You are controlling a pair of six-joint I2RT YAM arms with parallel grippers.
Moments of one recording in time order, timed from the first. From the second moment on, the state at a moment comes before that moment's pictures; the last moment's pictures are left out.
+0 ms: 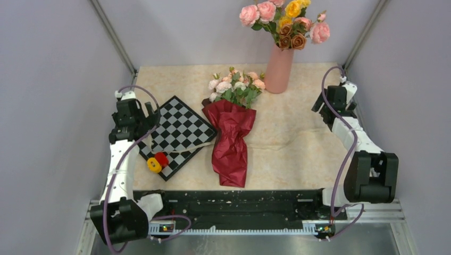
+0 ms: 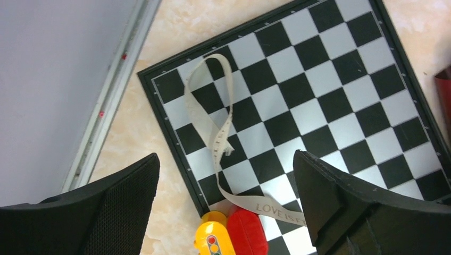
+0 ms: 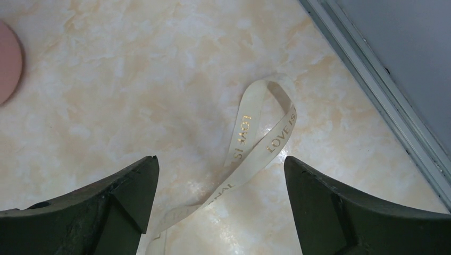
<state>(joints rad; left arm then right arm) 0.18 1.07 0.94 -0.55 -0.20 -0.14 -0.06 1.42 0.94 -0.21 0.41 0.36</state>
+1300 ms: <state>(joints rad) -0.50 1.08 0.57 -0.13 0.36 -0.69 0.73 1.32 0.55 0.08 -0.33 0.70</state>
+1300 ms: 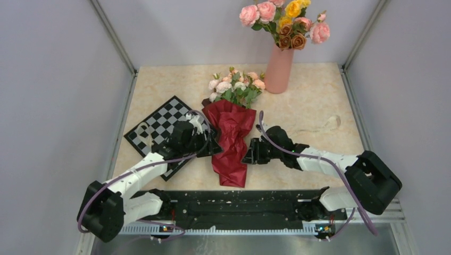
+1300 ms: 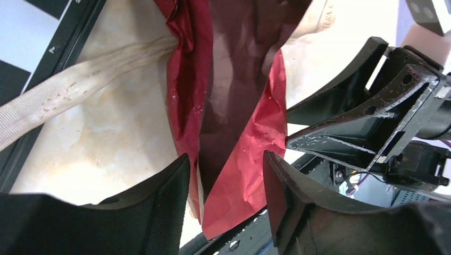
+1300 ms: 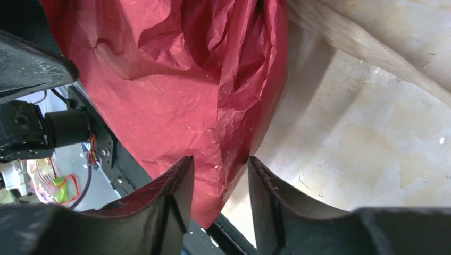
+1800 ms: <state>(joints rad) -0.63 1.18 0.57 -0.14 0.25 -0.73 0.75 1.37 0.58 0.01 -0.24 0.63</state>
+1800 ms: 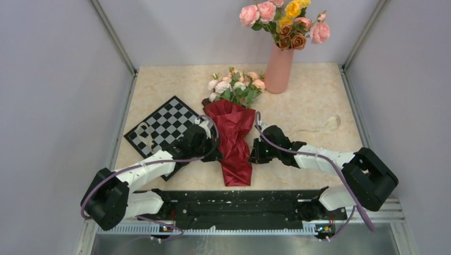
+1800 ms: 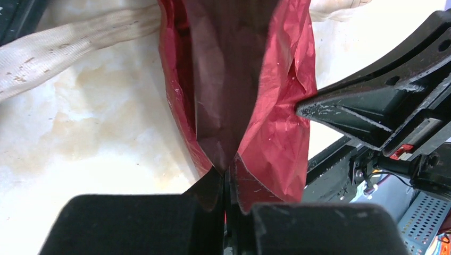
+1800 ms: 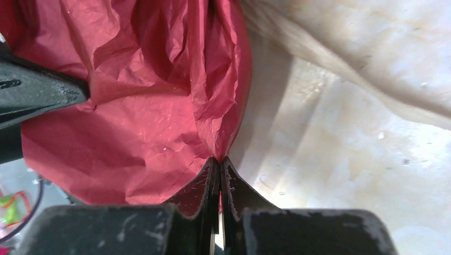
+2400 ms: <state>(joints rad) -0.70 1.27 0.64 -0.07 0.19 -0.78 0.73 1.37 0.68 -0.17 -0.05 0.49</state>
